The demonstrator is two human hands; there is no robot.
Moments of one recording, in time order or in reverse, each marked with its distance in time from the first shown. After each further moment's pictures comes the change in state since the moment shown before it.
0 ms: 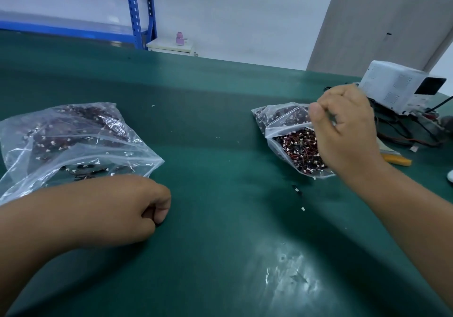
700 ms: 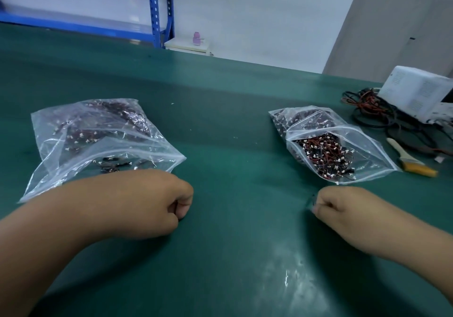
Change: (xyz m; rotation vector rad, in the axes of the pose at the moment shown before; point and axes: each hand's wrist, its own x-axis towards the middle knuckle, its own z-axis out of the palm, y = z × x) left_hand -0.005 0.011 -0.005 0.001 -0.007 -0.056; right_hand -0.067 -0.025 -0.031 -0.253 -1.003 0.316
